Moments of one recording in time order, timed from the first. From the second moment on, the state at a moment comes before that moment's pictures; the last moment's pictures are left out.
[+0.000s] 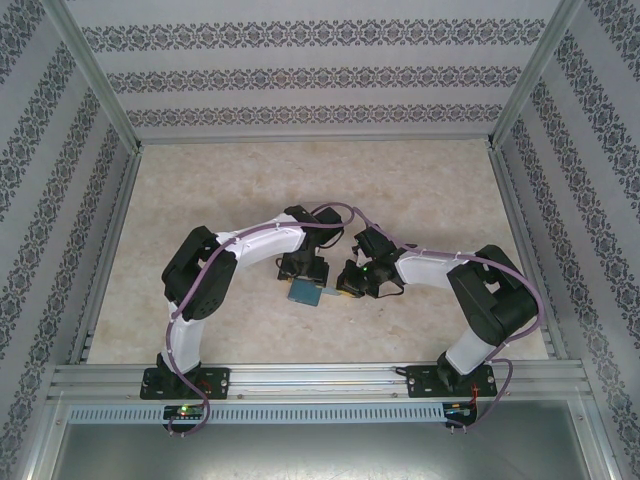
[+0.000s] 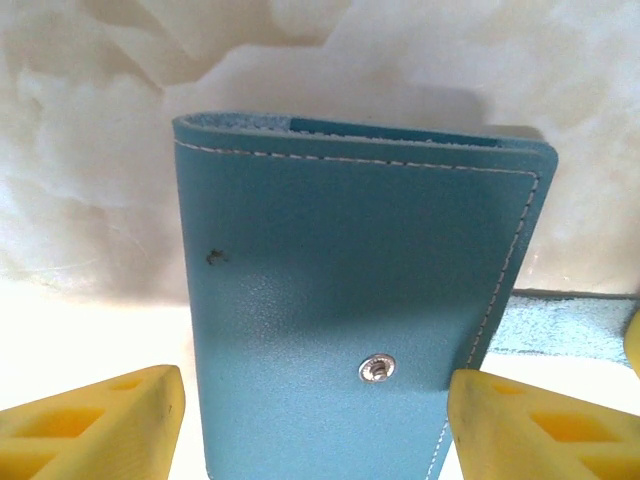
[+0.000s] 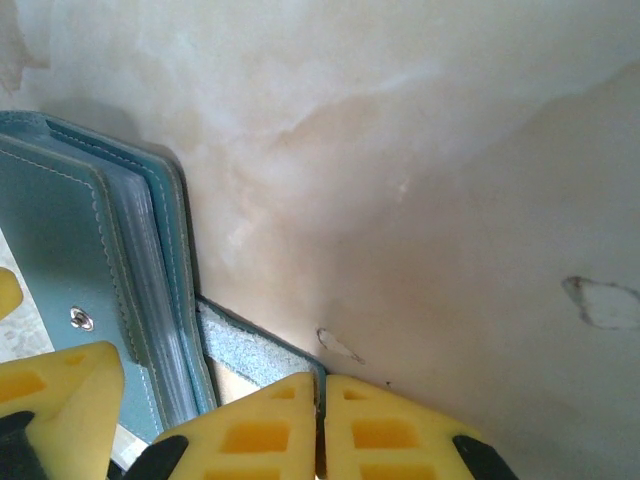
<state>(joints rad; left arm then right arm) -0.76 2.01 1.50 -1.08 0.04 -0.63 0.57 1.64 0.73 -0.24 -0.50 0.90</state>
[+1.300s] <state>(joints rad) -0.76 2.06 1.53 -1.10 0.06 -0.60 0.57 1.64 0.73 -0.24 -0.50 0.89</state>
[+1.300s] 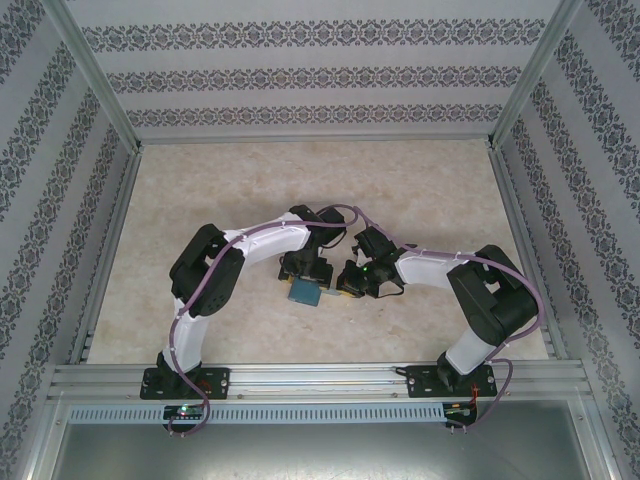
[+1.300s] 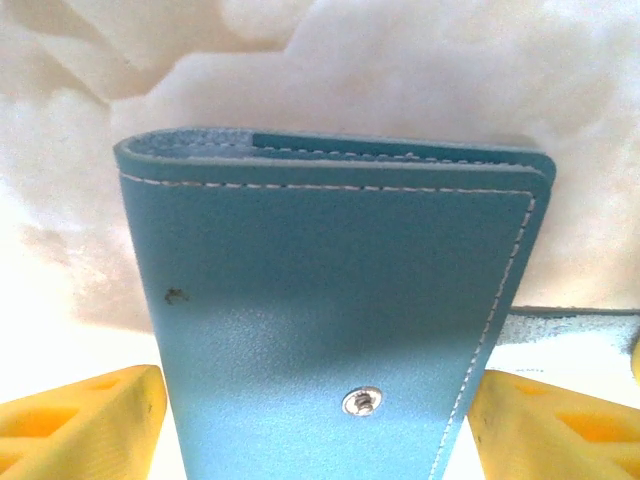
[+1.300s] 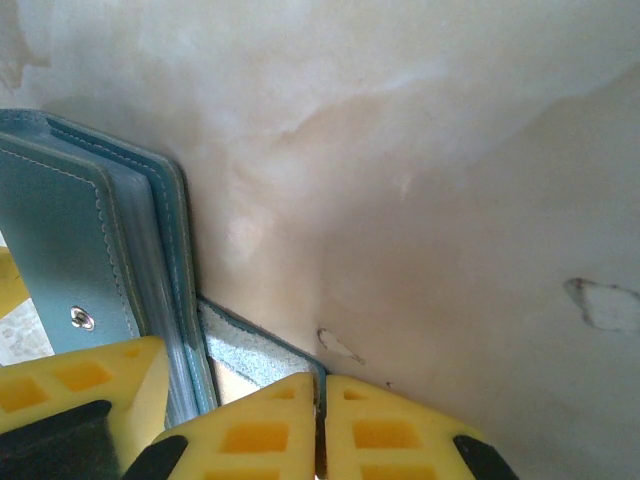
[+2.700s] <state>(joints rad) -0.68 1.88 1.49 -1.17 -0.03 -0.57 0.57 1.64 0.75 -0.27 -0.48 0.87</state>
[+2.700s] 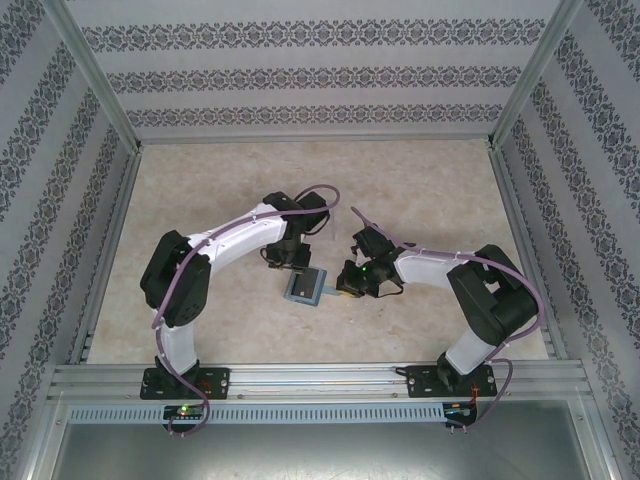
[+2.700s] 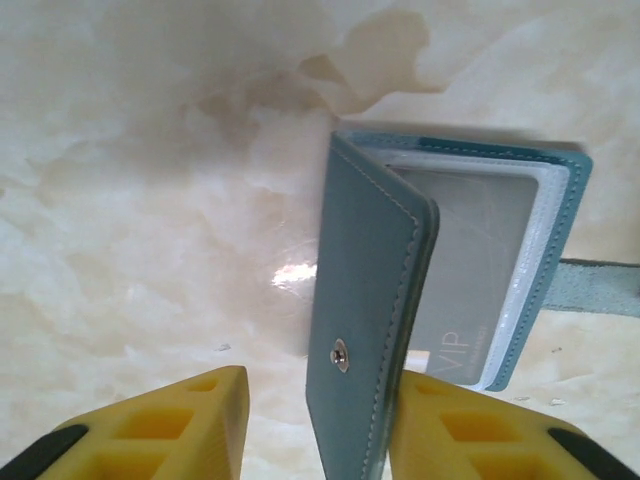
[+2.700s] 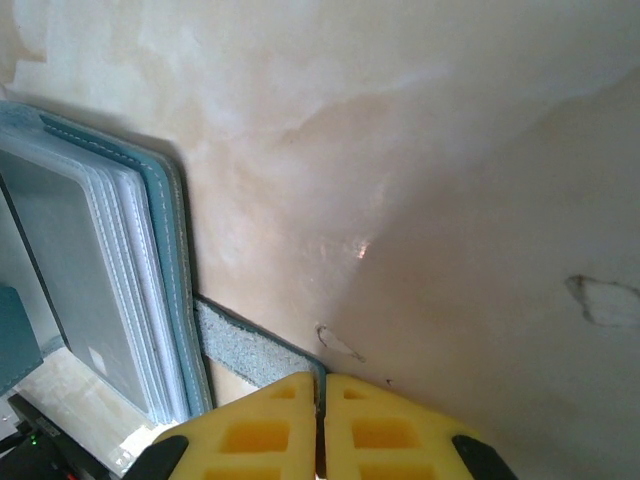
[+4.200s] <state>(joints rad) -0.38 1.69 0.87 -0.35 0.53 -0.66 0.50 1.71 1.07 -0.69 -0.19 0.68</state>
